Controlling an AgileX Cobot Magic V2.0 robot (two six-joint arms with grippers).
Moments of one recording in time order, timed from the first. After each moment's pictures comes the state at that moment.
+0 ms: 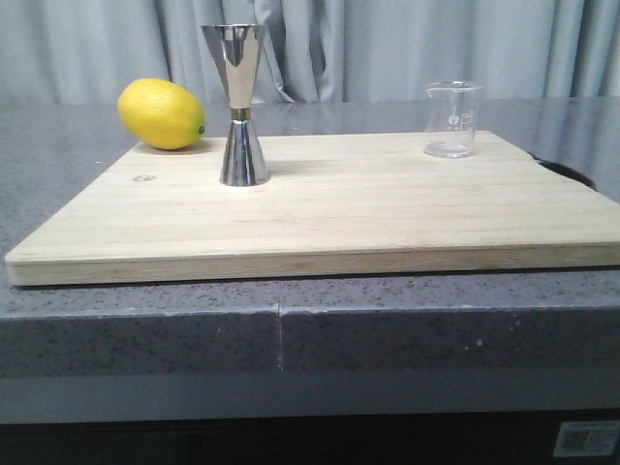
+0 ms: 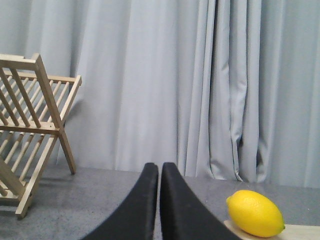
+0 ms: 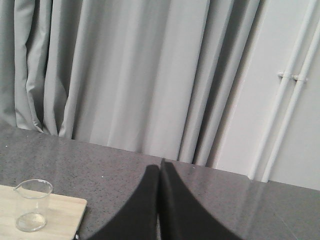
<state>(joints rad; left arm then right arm) 0.05 0.09 0.00 0.19 -0.39 -0.30 0.05 0.33 -0.47 -0.93 0.07 0.65</state>
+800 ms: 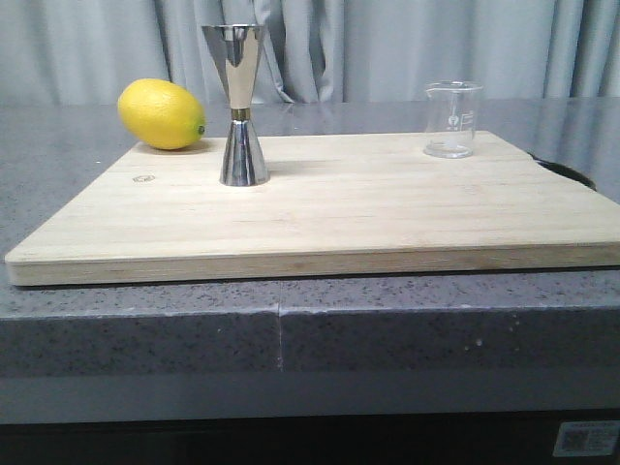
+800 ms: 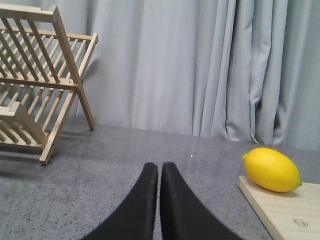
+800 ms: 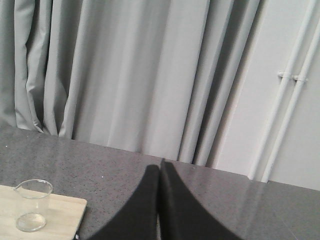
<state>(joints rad) 0.05 -0.01 0.00 0.18 -0.12 -0.30 0.05 0.33 -0.47 -0.93 0.07 0.65</state>
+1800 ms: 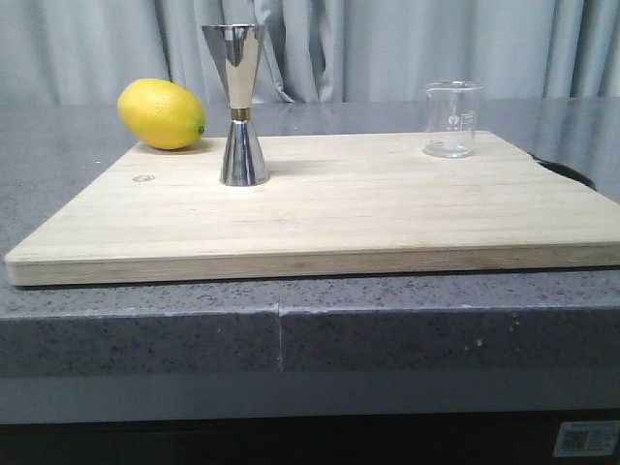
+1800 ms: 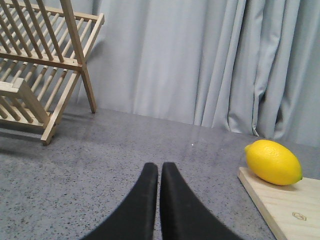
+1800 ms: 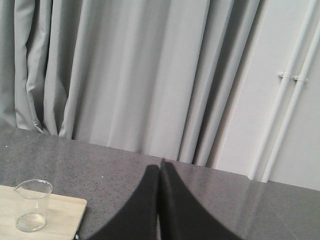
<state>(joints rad) 0.05 -0.01 0.00 0.13 -0.08 -0.30 0.05 0.33 -0.47 -0.93 0.07 0.65</state>
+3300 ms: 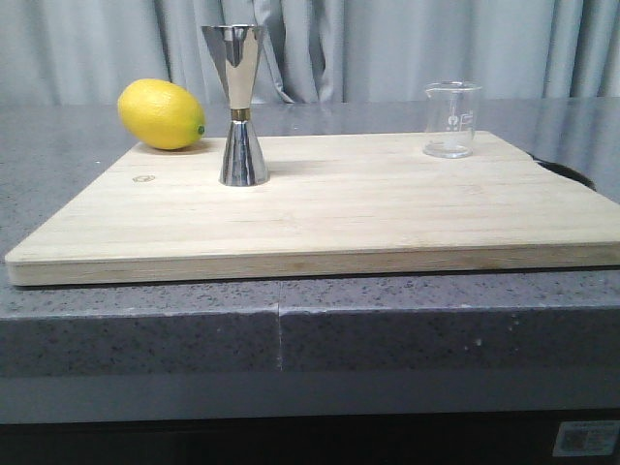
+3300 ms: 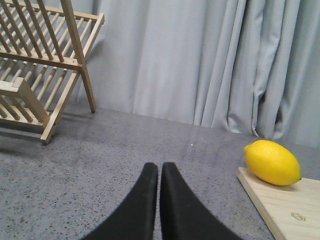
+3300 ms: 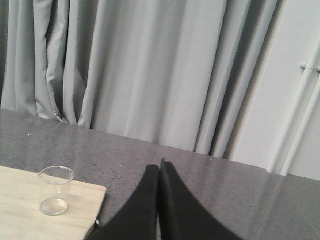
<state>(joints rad) 0.05 -0.01 0.00 0.13 -0.08 -0.31 0.05 0.32 -0.45 -0.18 0.08 -0.08</state>
